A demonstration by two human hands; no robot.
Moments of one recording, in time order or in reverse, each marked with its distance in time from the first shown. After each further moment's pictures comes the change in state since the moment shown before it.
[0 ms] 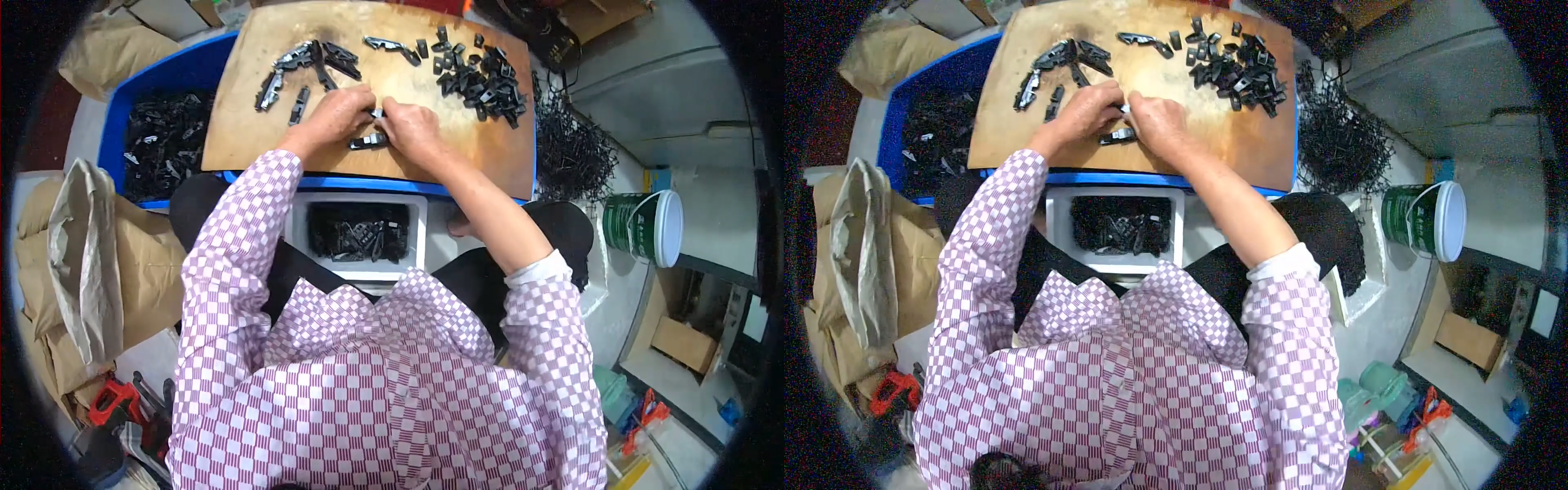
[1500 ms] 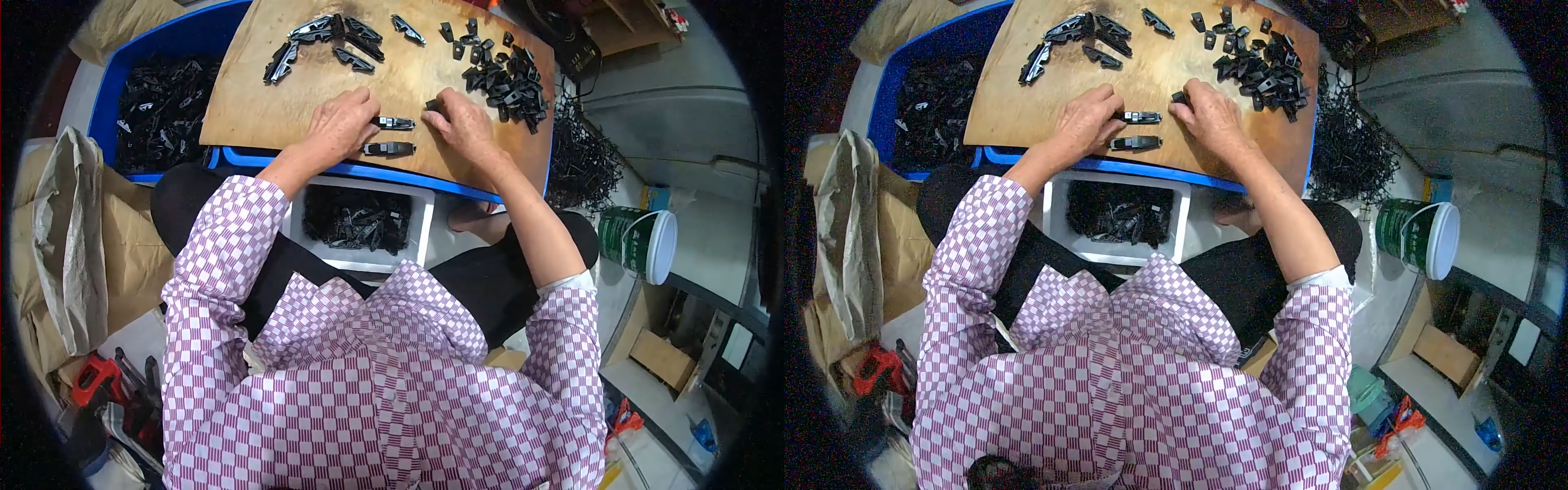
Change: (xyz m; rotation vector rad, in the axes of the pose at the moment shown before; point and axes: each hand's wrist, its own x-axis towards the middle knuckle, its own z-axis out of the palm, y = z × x) left_hand -0.041 0.040 0.005 0.133 0.012 -0.233; right_hand -0.022 0.052 -0.032 0.075 -0.049 0.126
